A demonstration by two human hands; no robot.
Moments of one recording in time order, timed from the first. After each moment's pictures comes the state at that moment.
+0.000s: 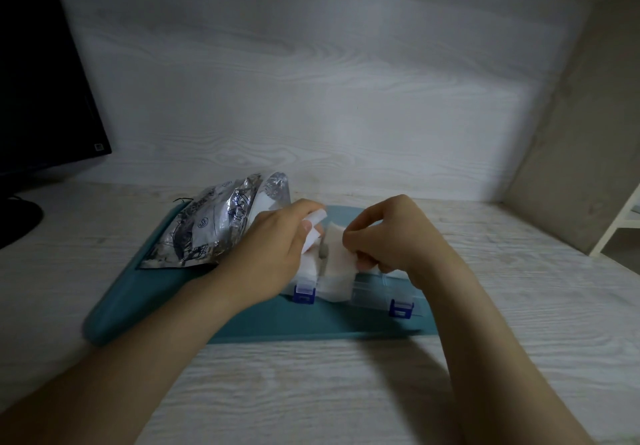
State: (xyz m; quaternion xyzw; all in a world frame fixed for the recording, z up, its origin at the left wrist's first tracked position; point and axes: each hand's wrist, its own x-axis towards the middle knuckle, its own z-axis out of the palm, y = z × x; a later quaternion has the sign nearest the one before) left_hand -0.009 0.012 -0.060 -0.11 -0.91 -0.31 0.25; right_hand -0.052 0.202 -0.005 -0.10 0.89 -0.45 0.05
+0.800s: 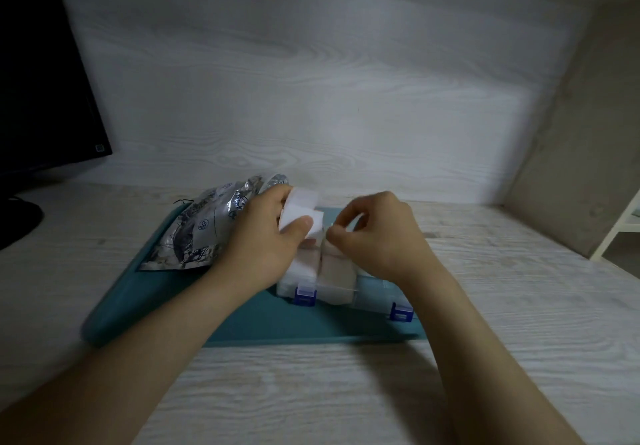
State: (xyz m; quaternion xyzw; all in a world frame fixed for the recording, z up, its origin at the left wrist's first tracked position) left_hand -0.018 0.013 -0.056 -0.03 -0.81 -0.52 0.28; right_hand -0.064 0.191 -0.023 -0.23 0.90 -0.34 -0.14
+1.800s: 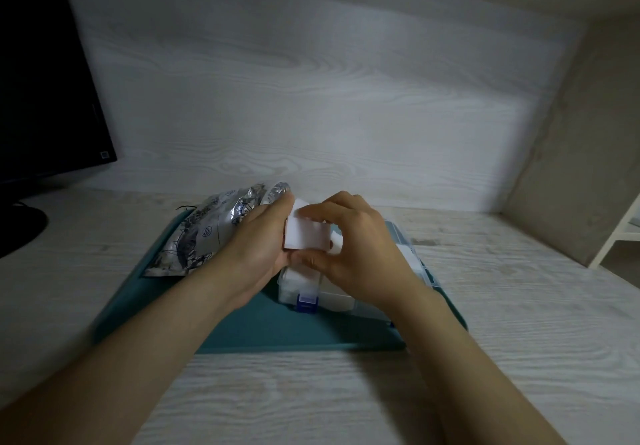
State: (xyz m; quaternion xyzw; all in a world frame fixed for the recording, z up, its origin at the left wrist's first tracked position) left_hand -0.014 0.015 -0.039 0.02 -0.59 -0.80 0.08; right_hand -0.070 0.173 -0.044 -0.42 0.82 -0.29 -0.25
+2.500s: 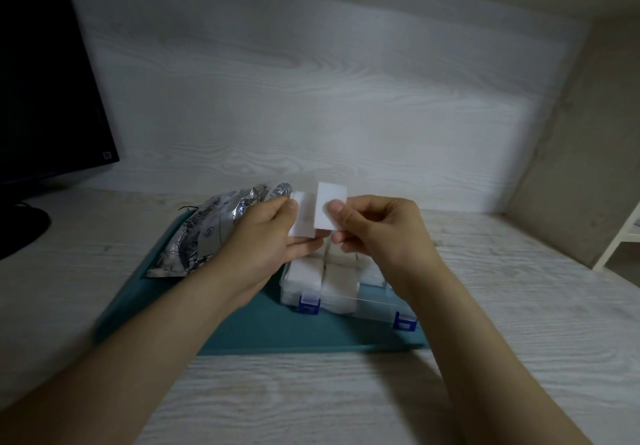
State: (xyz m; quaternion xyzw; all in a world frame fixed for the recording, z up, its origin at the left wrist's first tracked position) left_hand -0.012 0.016 -0.040 -0.01 -0.61 -0.78 0.11; right_hand -0.061 0.190 -0.021 -0.23 0.68 -0.70 0.01
